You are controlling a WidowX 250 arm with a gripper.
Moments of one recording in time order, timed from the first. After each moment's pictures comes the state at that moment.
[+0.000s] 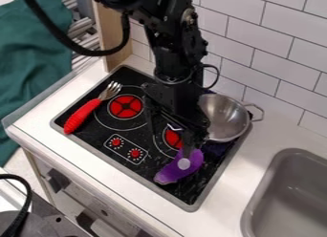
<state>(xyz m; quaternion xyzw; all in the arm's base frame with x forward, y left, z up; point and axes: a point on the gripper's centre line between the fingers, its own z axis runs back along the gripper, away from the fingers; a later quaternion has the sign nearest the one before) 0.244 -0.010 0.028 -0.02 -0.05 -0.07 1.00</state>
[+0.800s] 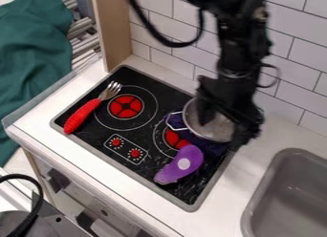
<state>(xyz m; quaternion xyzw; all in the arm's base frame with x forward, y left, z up) 0.290 -0.068 0.025 -0.01 -0.03 -0.15 0.99</state>
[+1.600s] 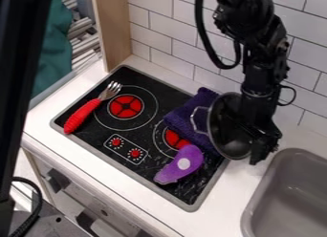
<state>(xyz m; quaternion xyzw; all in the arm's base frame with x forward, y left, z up) 0.332 -0.067 -0.038 -0.03 0.01 -0.15 0.99</state>
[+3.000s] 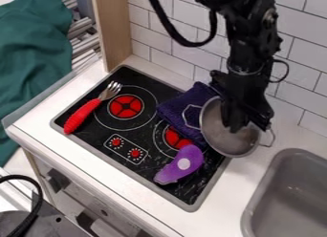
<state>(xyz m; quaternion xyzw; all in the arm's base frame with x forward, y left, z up) 0.317 -0.061 0.020 -0.01 -0.08 -0.15 0.99</state>
